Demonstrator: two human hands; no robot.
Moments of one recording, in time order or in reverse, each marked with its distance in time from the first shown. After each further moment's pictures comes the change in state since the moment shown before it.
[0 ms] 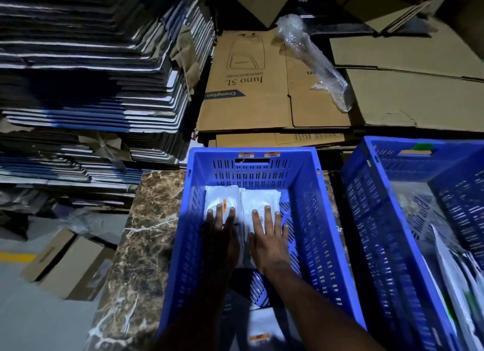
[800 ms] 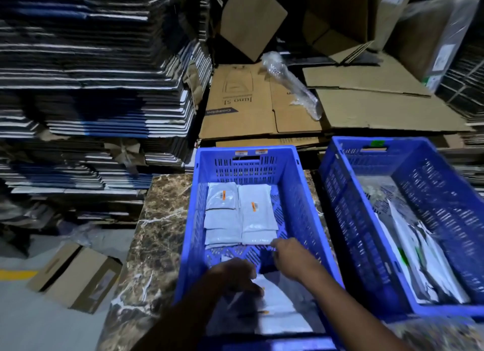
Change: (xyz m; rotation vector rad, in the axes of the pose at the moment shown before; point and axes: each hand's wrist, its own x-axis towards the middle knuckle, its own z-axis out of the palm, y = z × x) left_hand -0.102 0.062 -0.120 0.098 -1.113 0.289; right_hand -0.139 0.008 -0.100 -0.004 -0.183 -0.019
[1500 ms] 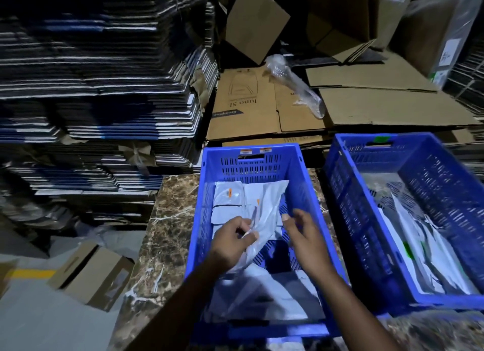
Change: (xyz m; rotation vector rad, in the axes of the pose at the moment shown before) left_hand -0.049 0.009 -0.021 -0.852 0.825 0.108; right_hand -0.051 -0.016 -0.028 1.041 0.435 0.085
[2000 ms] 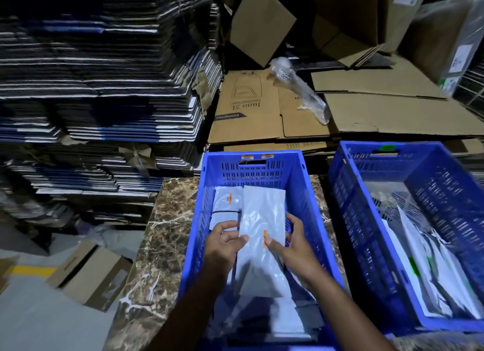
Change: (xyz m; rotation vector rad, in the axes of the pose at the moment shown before) left_hand 0.004 -0.003 0.008 -0.517 0.257 -0.161; right_hand 0.021 0.007 0.011 0.174 -0.241 0.143
